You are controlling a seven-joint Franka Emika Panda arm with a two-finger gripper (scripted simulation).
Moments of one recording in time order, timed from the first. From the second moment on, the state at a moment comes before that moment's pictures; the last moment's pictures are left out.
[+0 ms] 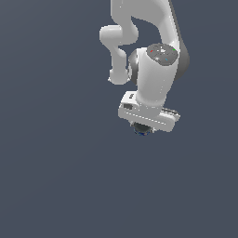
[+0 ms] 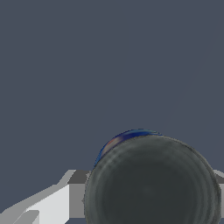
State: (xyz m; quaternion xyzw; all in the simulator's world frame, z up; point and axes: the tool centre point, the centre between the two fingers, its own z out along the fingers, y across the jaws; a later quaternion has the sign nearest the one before) arm 0.025 0.094 0.204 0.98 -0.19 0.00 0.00
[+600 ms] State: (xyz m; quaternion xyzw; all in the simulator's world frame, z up) arm 0.050 0.135 0.317 0.98 -0.19 0.00 0.00
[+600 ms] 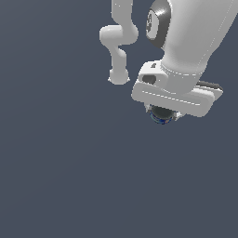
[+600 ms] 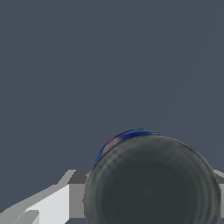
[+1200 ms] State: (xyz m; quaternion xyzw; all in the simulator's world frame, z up) arm 0.067 0.159 0.382 0.98 -0.19 0.00 0.00
